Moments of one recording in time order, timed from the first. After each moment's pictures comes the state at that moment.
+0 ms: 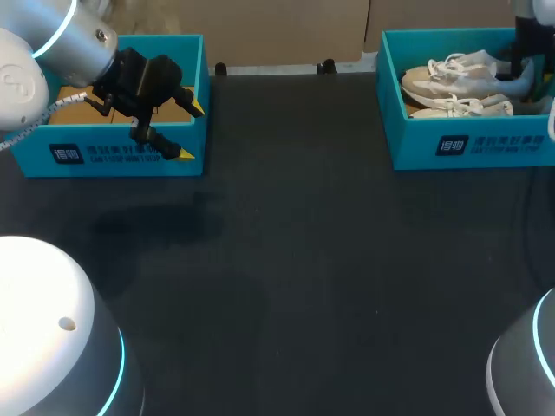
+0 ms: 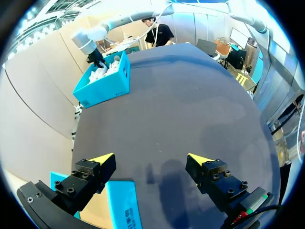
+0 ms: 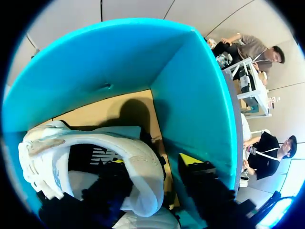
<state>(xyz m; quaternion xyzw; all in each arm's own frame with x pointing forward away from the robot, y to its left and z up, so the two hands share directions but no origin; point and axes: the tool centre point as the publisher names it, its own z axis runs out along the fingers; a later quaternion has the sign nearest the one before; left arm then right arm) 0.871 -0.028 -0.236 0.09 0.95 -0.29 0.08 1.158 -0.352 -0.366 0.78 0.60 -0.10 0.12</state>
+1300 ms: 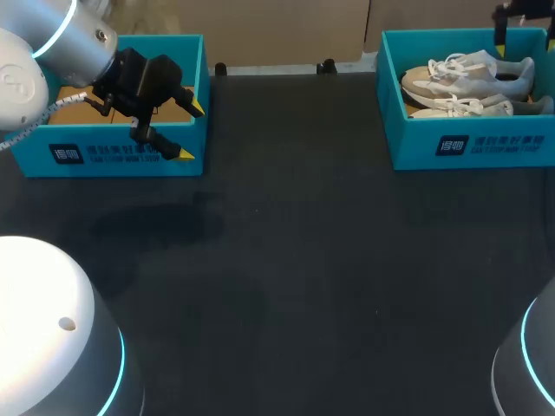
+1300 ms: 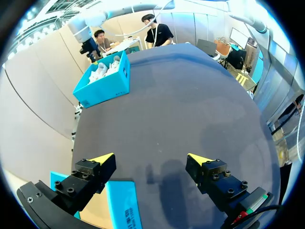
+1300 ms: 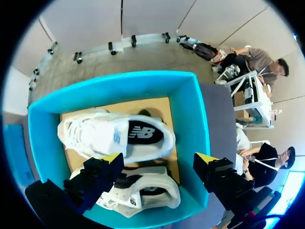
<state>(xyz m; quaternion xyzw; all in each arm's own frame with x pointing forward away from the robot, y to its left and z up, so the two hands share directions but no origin) 0.871 -0.028 -0.236 0.09 0.95 -0.29 0.08 1.143 -0.298 -0.272 0.75 0.65 -0.06 0.11</state>
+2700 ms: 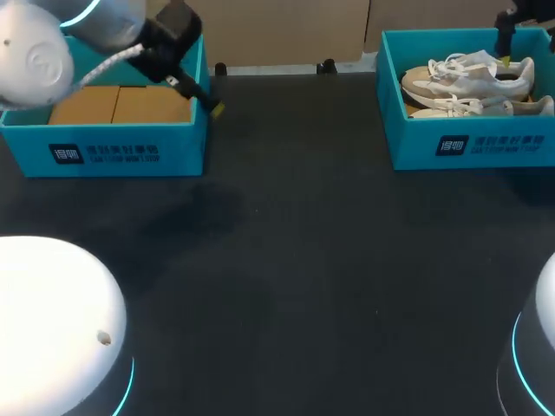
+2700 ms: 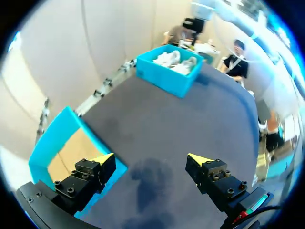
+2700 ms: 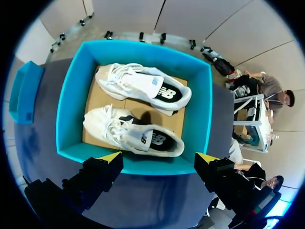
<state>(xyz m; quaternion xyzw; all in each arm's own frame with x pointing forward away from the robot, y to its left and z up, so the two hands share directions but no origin) 0.908 -0.050 -0.188 -0.33 0.91 -0.26 0.07 1.032 -0.253 -0.211 0.65 0.75 -0.06 0.10</state>
